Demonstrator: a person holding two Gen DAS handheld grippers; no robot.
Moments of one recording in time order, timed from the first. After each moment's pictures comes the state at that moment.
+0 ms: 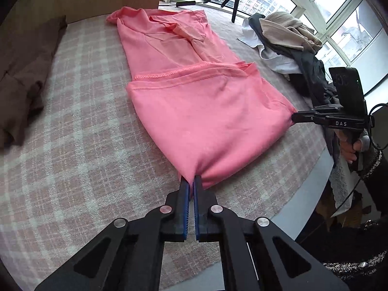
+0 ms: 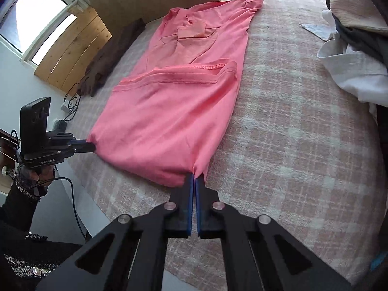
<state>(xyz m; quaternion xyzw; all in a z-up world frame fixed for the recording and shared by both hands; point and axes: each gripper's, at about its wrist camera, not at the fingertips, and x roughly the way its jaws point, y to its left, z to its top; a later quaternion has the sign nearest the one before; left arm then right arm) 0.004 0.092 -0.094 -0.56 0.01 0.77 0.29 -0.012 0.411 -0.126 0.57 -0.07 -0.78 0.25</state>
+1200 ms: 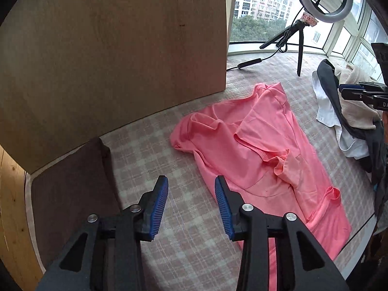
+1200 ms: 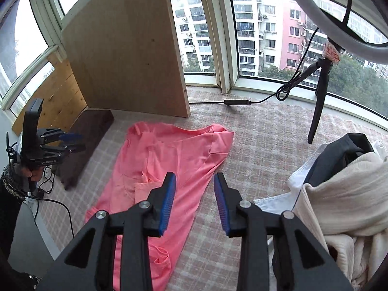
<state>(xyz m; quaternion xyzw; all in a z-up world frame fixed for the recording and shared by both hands) -0.264 0.105 -0.031 -0.50 0.13 0.83 0.21 -0.252 0.424 -0.016 0.48 -0.01 -0.86 0.19</state>
